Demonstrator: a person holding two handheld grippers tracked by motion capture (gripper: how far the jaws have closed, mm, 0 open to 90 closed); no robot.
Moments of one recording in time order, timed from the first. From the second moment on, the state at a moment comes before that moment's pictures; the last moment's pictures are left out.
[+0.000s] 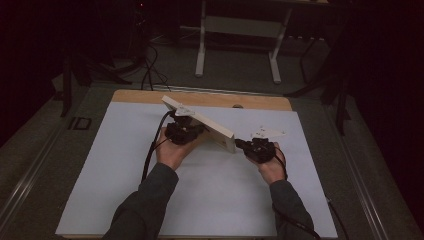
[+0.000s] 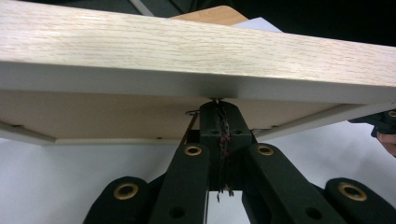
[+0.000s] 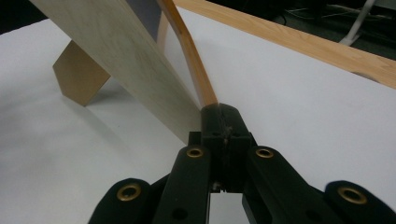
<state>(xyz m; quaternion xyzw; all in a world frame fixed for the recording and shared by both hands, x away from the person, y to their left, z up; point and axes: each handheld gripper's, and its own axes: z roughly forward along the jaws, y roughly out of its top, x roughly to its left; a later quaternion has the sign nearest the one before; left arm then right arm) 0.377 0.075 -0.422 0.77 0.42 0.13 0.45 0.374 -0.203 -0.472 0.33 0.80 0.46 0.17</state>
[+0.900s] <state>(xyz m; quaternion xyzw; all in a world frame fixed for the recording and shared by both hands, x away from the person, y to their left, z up) 0.380 0.078 -0.423 0.78 0.42 0.13 0.45 0.364 -0.187 -0.467 0.29 0.82 0.47 0.15</state>
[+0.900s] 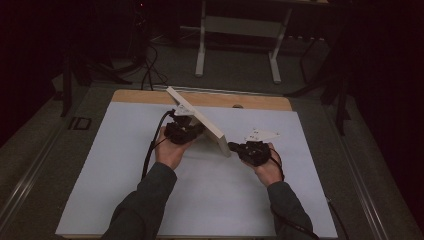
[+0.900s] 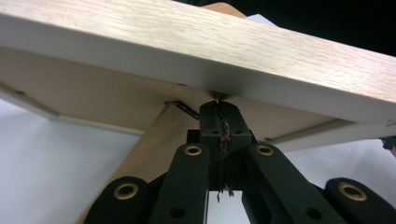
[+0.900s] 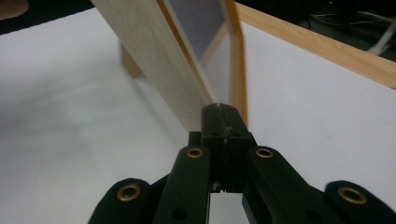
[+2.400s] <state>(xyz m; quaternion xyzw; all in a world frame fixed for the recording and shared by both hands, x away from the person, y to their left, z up) 0.383 0.081 -0.428 0.80 0.38 0.10 0.46 0.348 -0.158 -0.465 0.22 0.86 0.45 0.13</state>
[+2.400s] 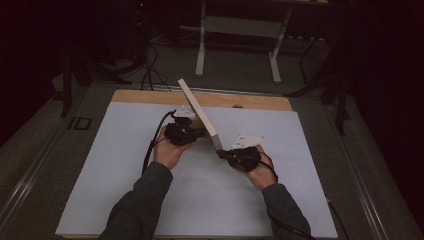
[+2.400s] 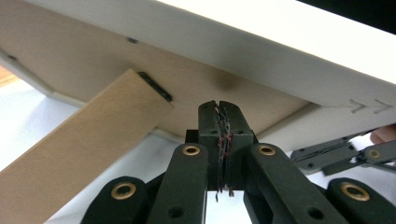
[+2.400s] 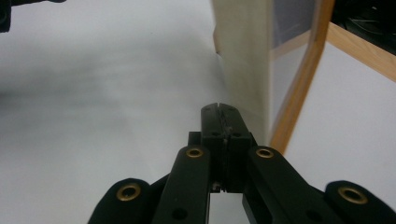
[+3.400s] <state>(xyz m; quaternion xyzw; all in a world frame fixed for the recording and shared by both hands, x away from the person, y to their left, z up) 0.402 0.082 -0.430 0.78 0.43 0.10 0.44 0.378 -0.156 -0.452 0.28 0.82 0.48 0.13</state>
